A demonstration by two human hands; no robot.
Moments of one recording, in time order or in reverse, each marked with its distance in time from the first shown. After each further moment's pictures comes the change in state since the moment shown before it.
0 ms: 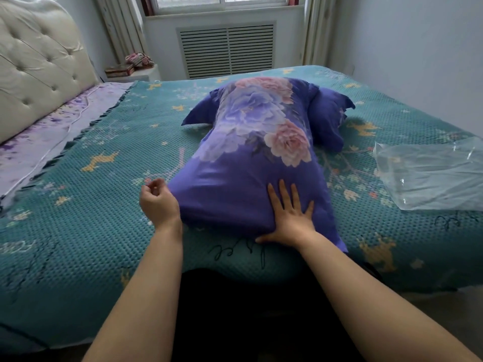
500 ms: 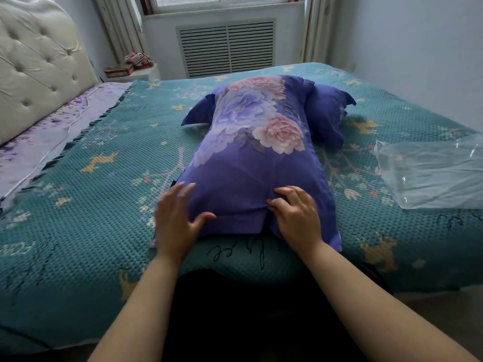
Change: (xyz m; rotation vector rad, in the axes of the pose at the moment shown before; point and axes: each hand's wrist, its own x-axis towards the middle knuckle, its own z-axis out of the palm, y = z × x) left_hand -0.023 -0.045 -0.035 0.652 -0.486 0.990; right_hand -0.002 0.004 0.008 0.070 0.908 -0.298
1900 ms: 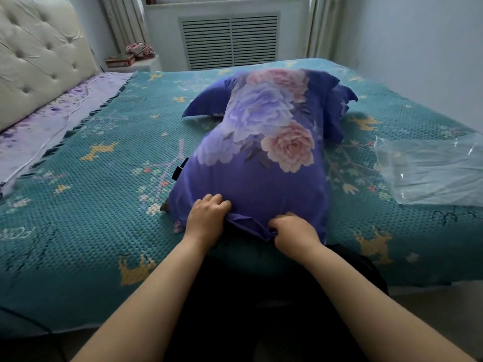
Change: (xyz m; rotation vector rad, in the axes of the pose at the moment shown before) left_hand 0.003 0.058 0.008 0.221 -0.343 0.257; right_hand -0.010 -0.026 -0.040 -0.008 -0.952 0.150
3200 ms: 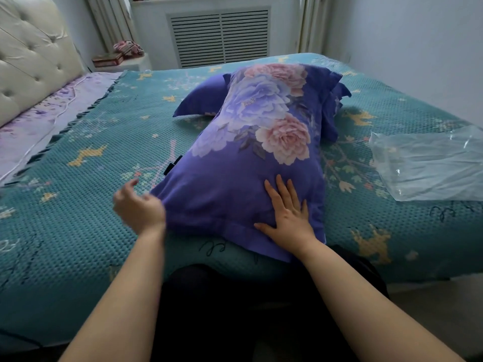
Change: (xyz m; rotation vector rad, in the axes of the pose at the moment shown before) left_hand 0.009 -0.085 0.007 -0.373 0.582 -1.017; right_hand 0.020 0.019 0.012 0.220 0.237 0.063
